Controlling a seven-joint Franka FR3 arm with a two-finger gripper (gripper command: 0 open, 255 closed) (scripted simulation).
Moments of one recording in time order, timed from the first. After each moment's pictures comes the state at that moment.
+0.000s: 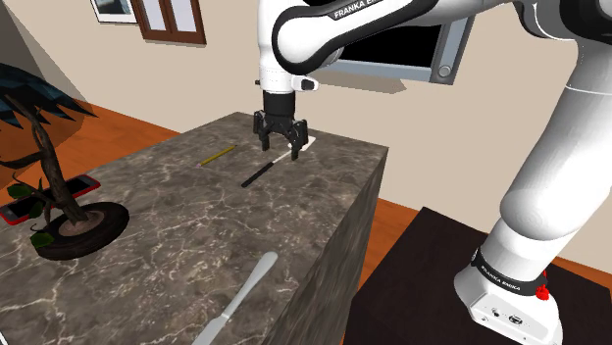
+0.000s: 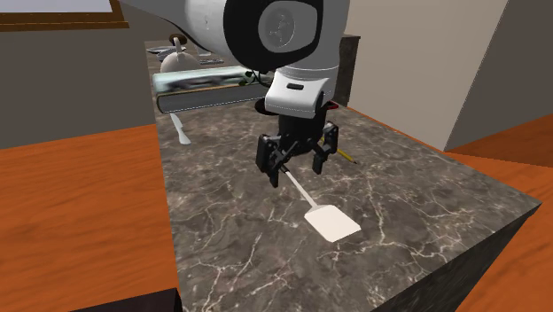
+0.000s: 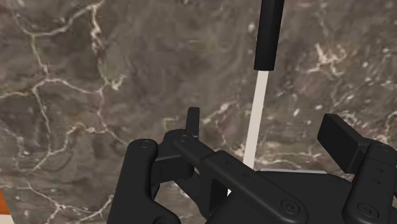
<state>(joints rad) -0.27 0.08 0.65 -1.90 0.02 1.98 1.74</state>
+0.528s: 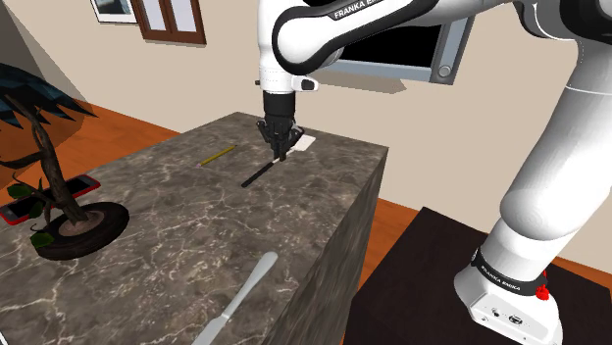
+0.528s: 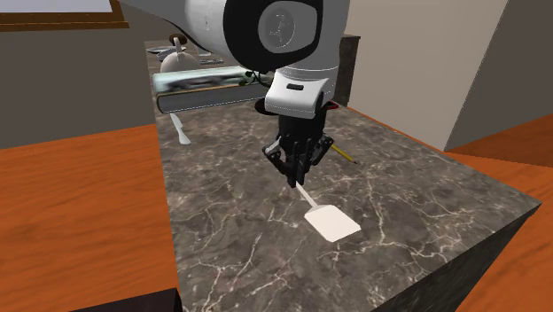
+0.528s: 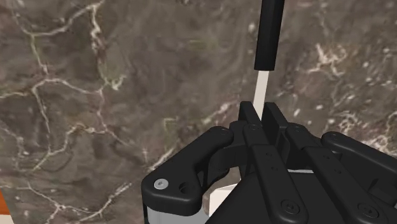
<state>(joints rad) -0.27 0.08 0.65 -1.90 0.02 1.98 1.74</state>
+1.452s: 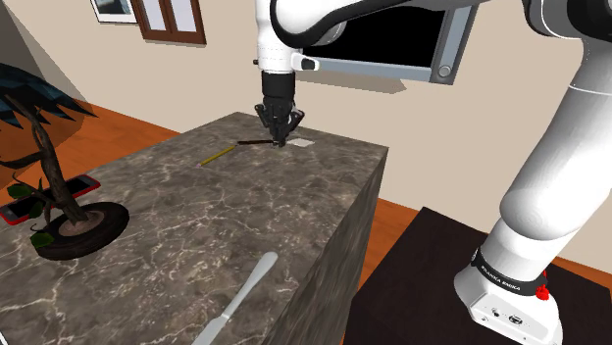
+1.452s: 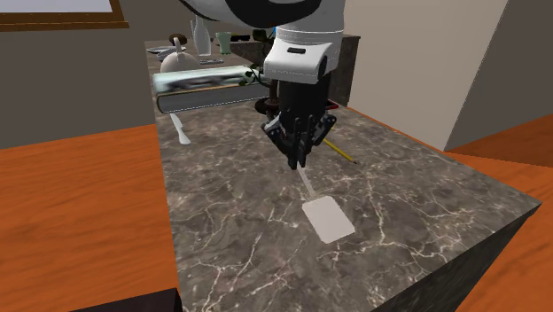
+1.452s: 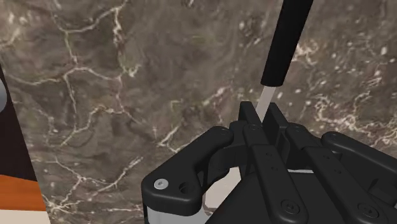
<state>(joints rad) -0.27 0.06 0.65 -1.82 0.03 1.87 1.74</state>
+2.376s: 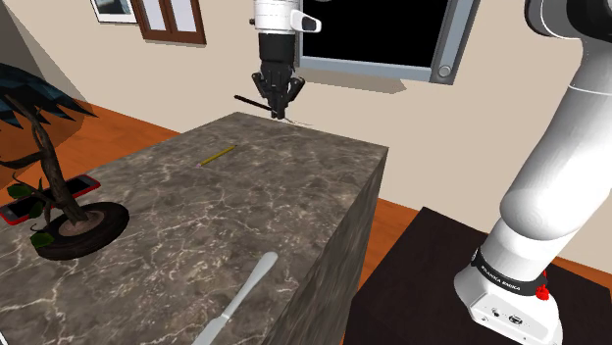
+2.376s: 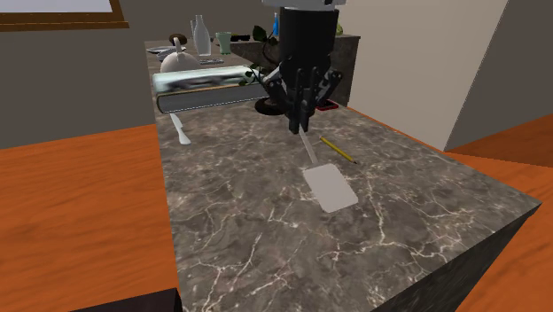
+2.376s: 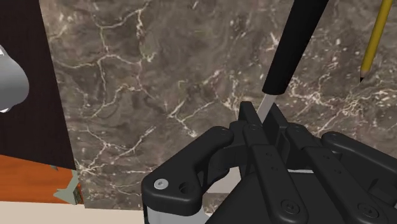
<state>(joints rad) -0.27 0.06 0.65 -1.63 0.03 1.69 1.75</state>
